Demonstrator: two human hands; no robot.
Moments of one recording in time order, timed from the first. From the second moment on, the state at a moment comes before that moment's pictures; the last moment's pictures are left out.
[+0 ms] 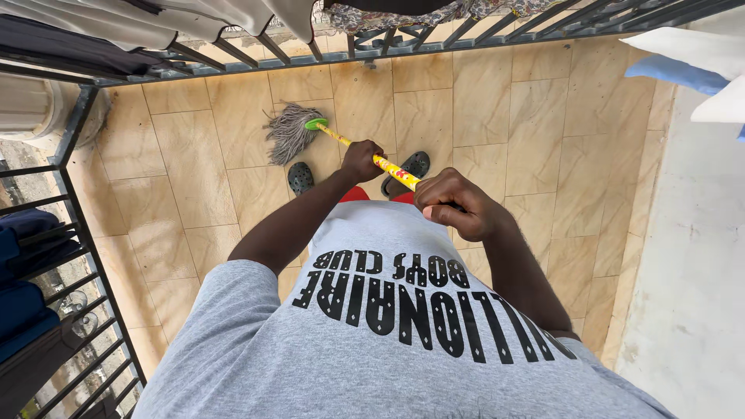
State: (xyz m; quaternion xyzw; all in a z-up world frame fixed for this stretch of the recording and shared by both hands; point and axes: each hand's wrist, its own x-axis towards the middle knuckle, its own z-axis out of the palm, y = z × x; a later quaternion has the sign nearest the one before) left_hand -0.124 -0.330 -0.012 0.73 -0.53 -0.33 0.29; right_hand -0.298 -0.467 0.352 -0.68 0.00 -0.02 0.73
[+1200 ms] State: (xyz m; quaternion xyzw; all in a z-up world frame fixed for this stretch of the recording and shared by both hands) left_hand -0.243 -0.292 0.037 0.74 -0.49 -0.32 0.33; right_hand -0.373 -0.392 0.382 -0.74 -0.05 0.02 0.67
